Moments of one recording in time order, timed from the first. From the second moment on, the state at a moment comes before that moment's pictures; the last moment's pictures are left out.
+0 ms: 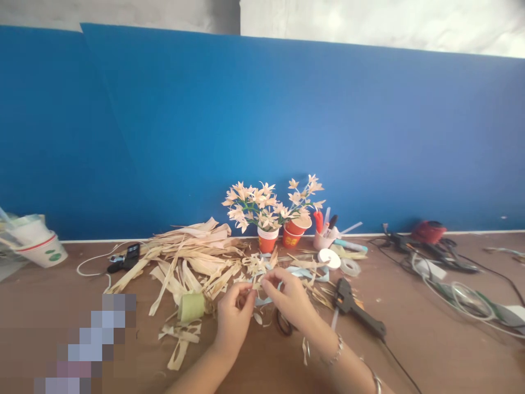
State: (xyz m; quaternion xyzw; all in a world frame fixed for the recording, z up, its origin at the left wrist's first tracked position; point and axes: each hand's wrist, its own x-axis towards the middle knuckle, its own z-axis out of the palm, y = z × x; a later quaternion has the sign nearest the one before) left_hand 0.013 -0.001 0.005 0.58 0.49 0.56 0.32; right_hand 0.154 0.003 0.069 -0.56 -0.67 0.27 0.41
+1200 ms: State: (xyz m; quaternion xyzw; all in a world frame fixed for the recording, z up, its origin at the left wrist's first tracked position) left_hand 0.018 -0.003 0.021 0.50 0.43 0.56 0.50; right_hand 0.155 0.003 0.071 -0.50 -0.68 0.30 0.45
